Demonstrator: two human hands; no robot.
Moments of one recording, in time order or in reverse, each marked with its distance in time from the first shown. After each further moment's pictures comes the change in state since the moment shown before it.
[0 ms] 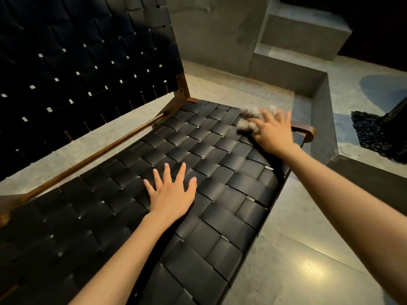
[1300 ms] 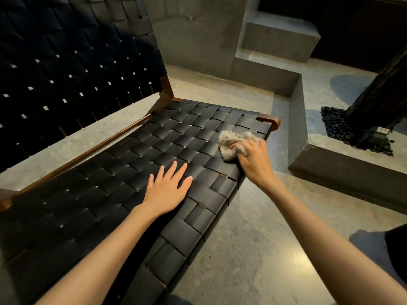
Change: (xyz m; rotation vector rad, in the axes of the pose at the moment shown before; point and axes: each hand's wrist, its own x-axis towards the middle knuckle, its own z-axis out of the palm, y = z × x) left_hand -0.049 0.016 -0.002 0.004 -0.082 0.195; right_hand -0.140 -0.016 -0.020 0.613 0.158 0.044
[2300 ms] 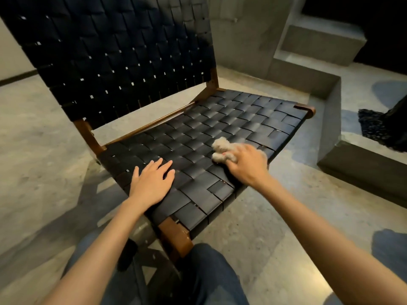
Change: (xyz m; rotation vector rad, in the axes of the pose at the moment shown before) left_hand -0.164 -0.106 -0.024 0.082 0.213 -0.233; right_hand -0.103 -0.148 0.007 -0.176 -0.209 -0.147
